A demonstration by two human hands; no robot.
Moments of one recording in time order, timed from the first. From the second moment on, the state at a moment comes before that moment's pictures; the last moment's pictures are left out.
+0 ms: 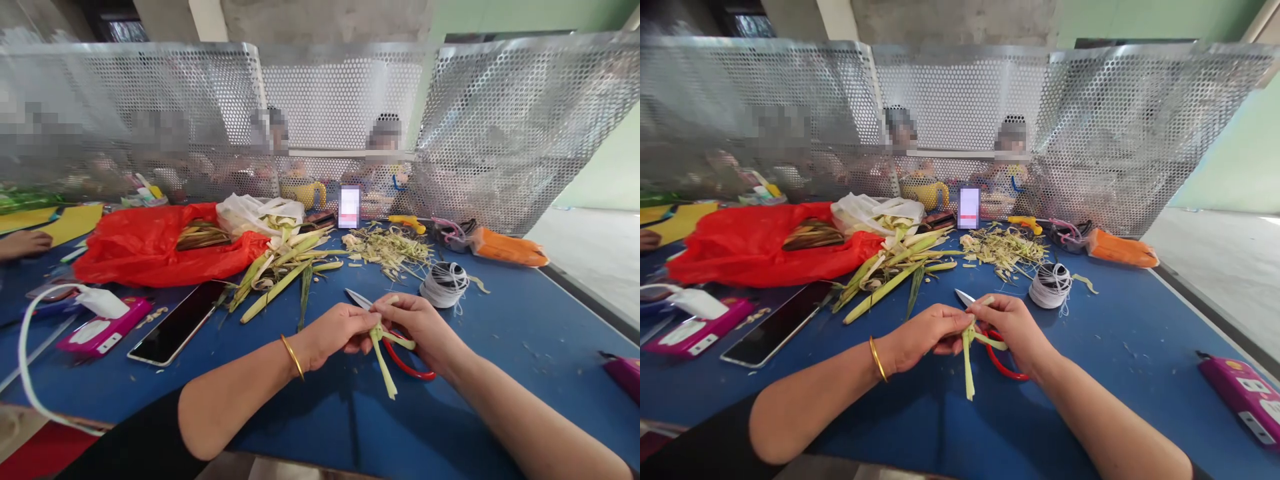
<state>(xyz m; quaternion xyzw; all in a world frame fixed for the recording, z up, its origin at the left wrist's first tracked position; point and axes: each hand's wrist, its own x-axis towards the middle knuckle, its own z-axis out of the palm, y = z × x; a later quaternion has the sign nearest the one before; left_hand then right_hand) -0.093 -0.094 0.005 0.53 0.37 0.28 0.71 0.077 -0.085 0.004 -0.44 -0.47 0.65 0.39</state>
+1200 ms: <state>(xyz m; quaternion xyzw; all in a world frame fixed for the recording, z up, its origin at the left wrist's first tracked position) -0.099 -0.096 0.005 0.59 0.41 0.33 0.61 0.083 -0.082 0.009 -0.48 -0.75 0.30 0.35</state>
